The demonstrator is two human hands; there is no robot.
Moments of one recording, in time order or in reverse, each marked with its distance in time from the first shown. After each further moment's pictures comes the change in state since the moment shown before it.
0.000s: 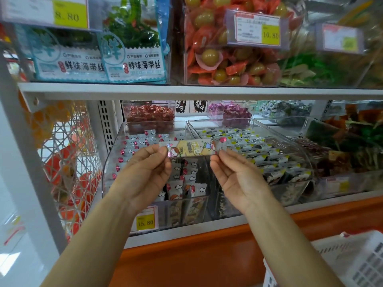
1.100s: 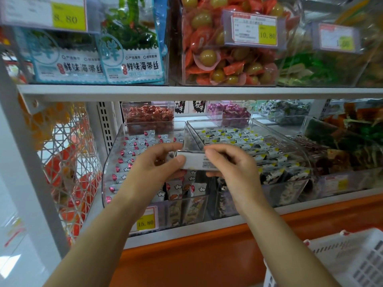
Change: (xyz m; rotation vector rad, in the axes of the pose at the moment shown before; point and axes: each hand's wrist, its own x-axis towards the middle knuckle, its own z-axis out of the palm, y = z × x) left_hand -0.015 -0.002 0.009 0.754 -0.066 0.240; right_hand 0.000 0.009 -0.005 -0.814 -0.101 -0.551
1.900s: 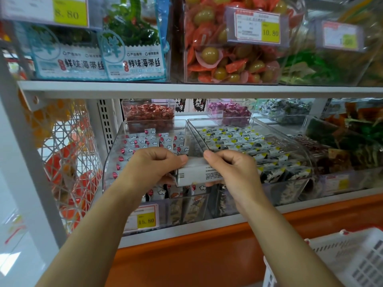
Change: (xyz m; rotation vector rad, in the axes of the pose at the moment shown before) left_hand 0.006 0.007 -0.007 0.076 -0.057 -0.130; right_hand -0.001 0.003 0.001 -0.021 -0.058 0.068
